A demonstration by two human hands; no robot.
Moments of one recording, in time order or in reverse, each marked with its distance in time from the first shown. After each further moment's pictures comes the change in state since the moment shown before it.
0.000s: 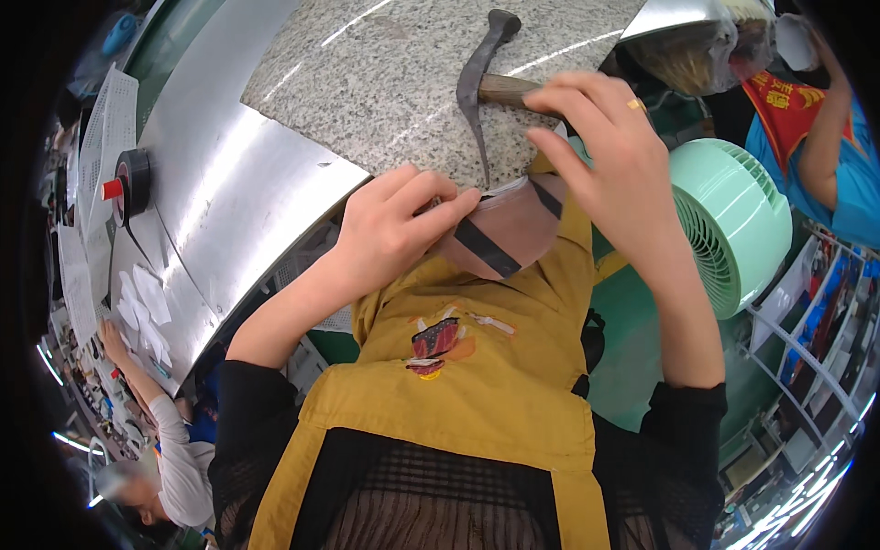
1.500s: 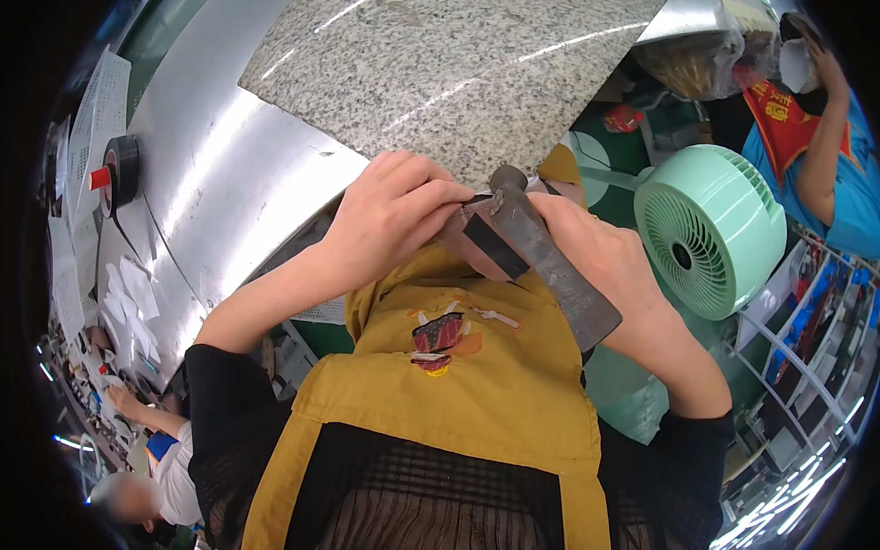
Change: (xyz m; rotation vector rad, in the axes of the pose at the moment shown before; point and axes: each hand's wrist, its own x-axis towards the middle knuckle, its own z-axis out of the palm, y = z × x) left_hand -0.006 -0.010 -0.004 -0.210 -0.042 -0.125; right_hand -0.030 -0.056 -0.028 0.394 -0.487 0.309
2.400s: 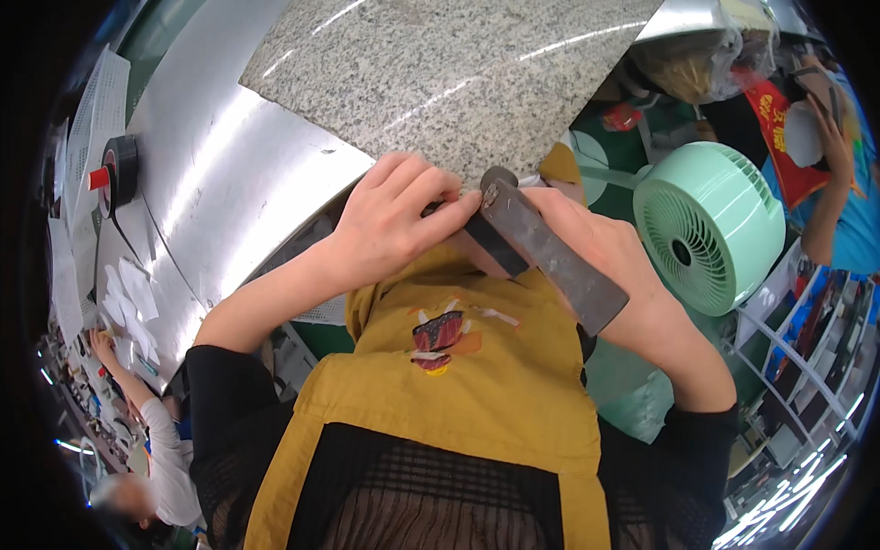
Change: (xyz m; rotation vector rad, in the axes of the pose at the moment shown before) left_hand -0.003 -0.002 0.003 0.247 0.042 0.260; right_hand 0.004 0.003 0.003 0.007 -0.008 -0.111
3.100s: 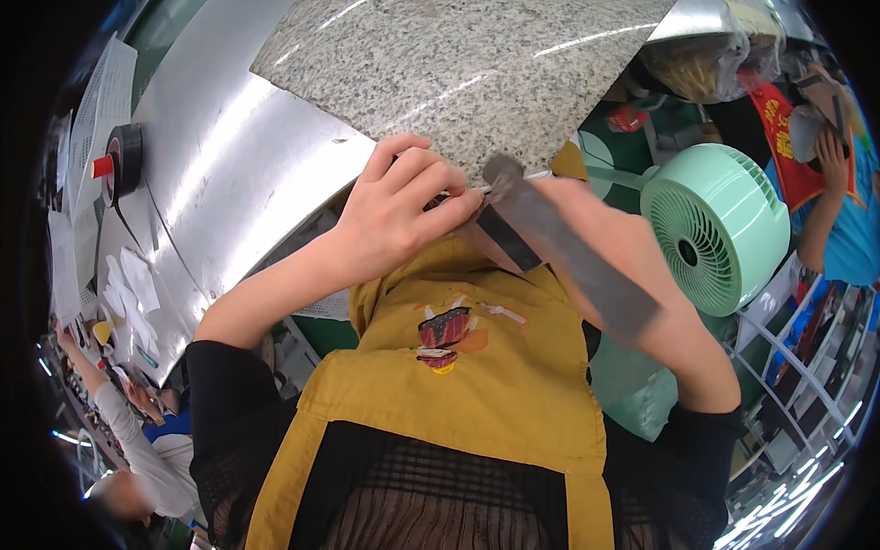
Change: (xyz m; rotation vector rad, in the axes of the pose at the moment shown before) left_hand -0.004 0.001 -0.005 0.057 0.029 -0.015; right_hand 0.001 -0.010 -0.003 -0.022 0.031 -0.027
